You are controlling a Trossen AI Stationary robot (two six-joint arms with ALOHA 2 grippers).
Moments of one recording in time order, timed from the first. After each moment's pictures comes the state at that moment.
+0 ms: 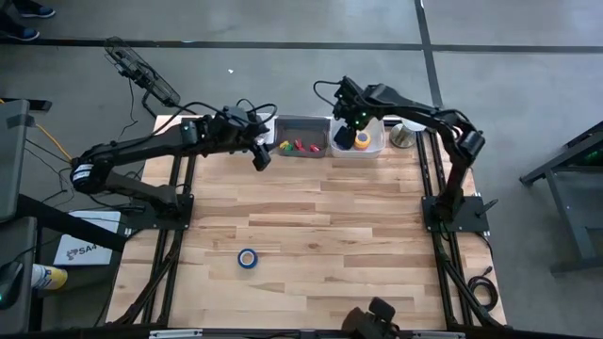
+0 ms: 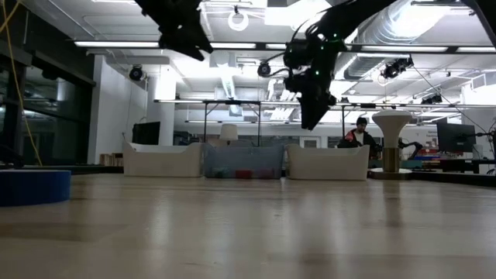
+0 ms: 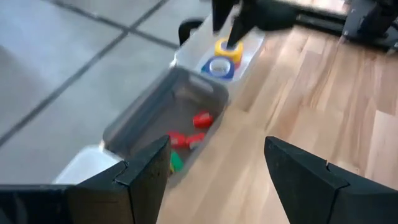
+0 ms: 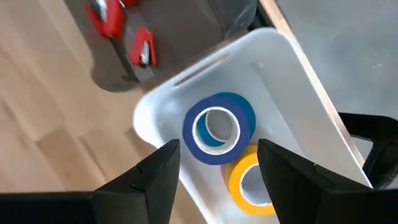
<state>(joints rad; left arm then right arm) 0.32 1.21 1.17 -0.52 -0.20 -0.07 -0.68 1.83 1.55 -0.94 0.00 -0.12</state>
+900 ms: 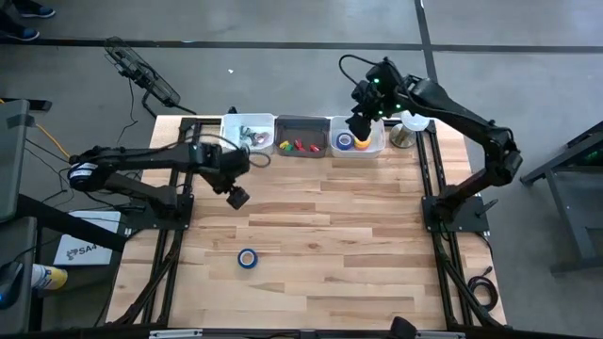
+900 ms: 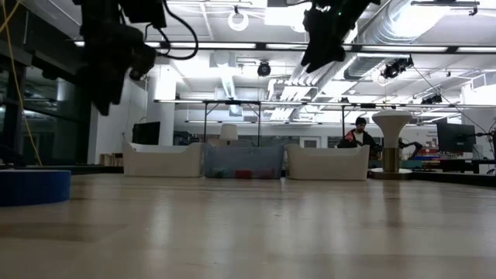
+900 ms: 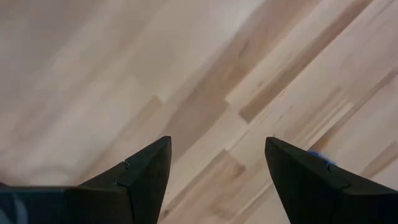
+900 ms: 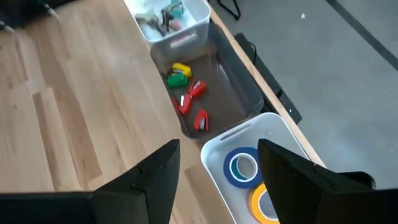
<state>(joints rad) 0.20 1.18 0.96 -1.07 0.10 -0.61 -0.66 1.50 1.55 -0.89 -0.17 -0.09</state>
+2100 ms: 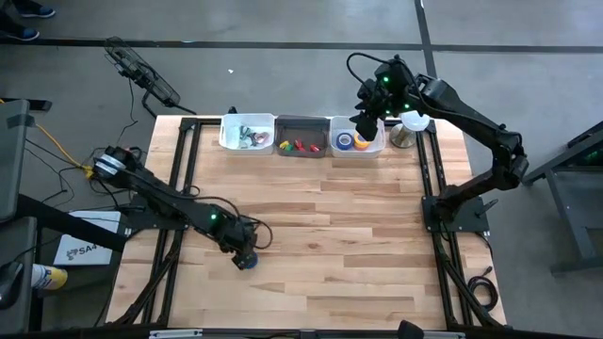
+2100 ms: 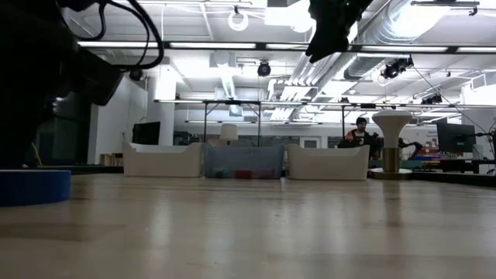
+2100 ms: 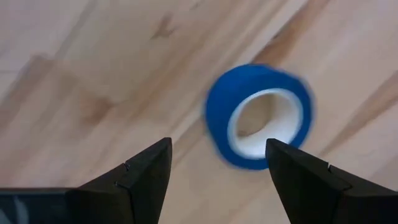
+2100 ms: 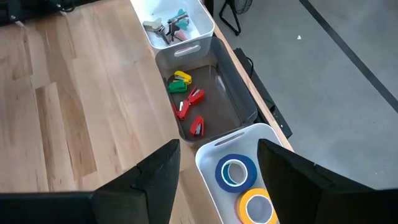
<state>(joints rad) -0.44 1.45 0.80 -0.62 0.11 -1.21 -0.66 1.44 1.55 -0.89 -0.17 -0.17</state>
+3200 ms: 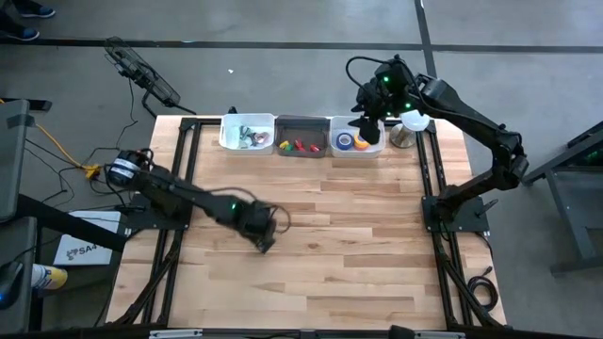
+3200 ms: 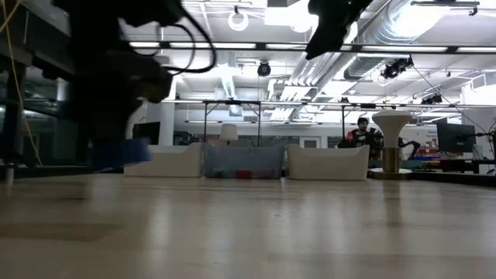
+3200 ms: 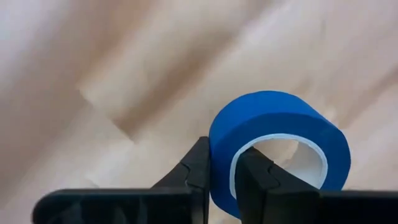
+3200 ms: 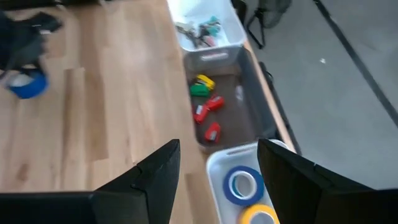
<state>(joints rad) -0.29 1.58 0.94 -0.66 -0.08 -1.12 -0.66 1.44 1.55 -0.89 -0.26 -0.32</state>
